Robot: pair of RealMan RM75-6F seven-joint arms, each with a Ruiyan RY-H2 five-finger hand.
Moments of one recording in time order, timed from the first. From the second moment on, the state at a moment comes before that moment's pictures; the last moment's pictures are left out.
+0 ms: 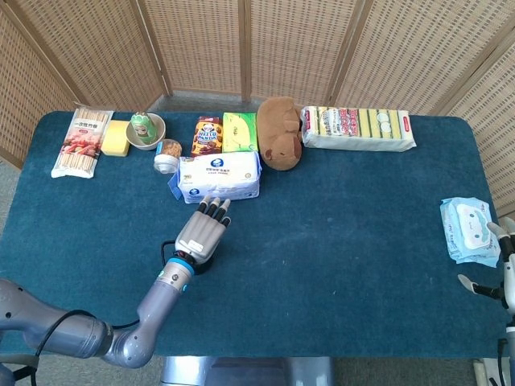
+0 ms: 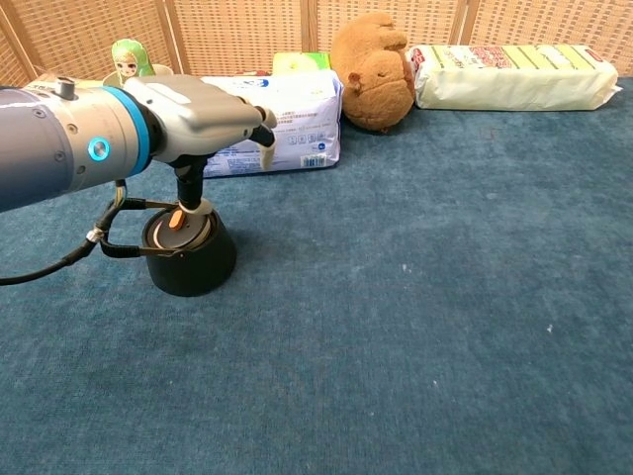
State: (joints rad) left arm -1.11 -1.54 -0.09 -1.90 0.48 1.28 1.14; right arm 0.07 -1.02 0.18 -1.73 -1.20 1.38 0.08
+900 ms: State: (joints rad) left arm -1.08 -1.49 -0.08 -1.92 0.49 1.29 1.10; right arm 0.07 -1.02 0.18 -1.74 -1.20 1.38 0.08
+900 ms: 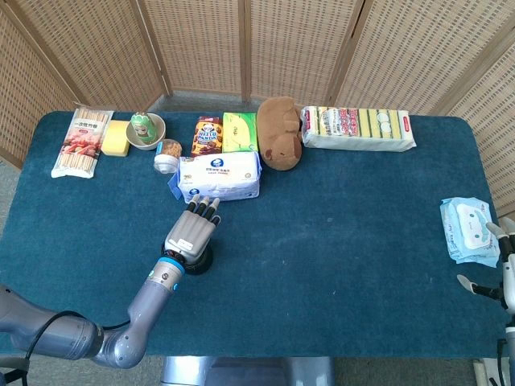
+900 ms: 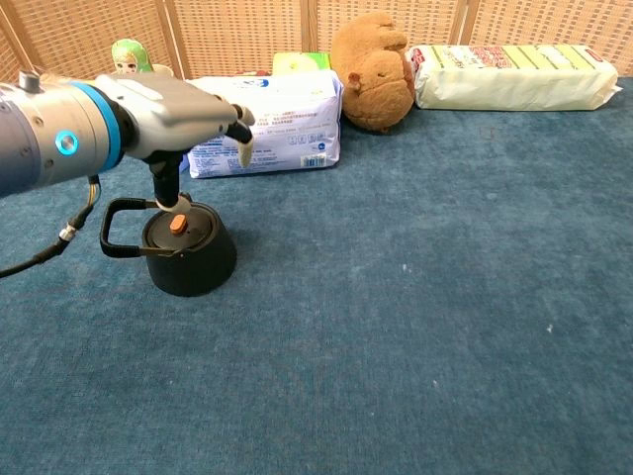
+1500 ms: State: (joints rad) left arm -0.94 -1.27 -0.04 -2.09 0.76 1.38 0.91; right arm 0.07 -1.03 0.18 -1.73 -1.22 1.41 0.07
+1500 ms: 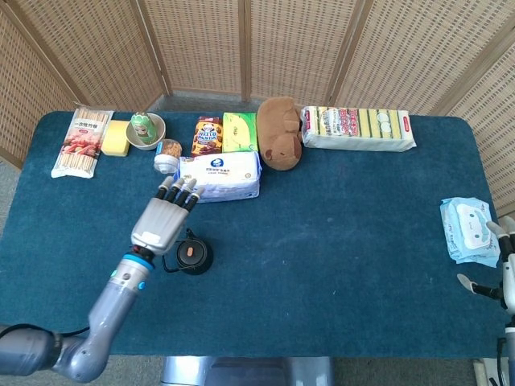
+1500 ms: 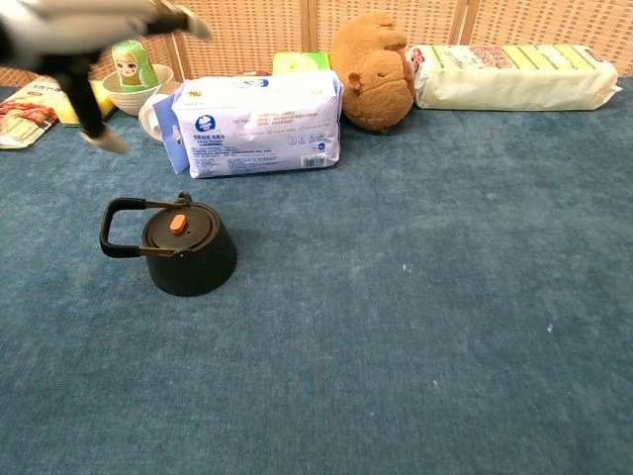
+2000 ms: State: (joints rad) left arm -0.55 -1.08 0.18 -2.03 1.22 1.58 0.35; right arm 0.06 -1.07 0.19 -1.71 -1.25 1.47 0.03
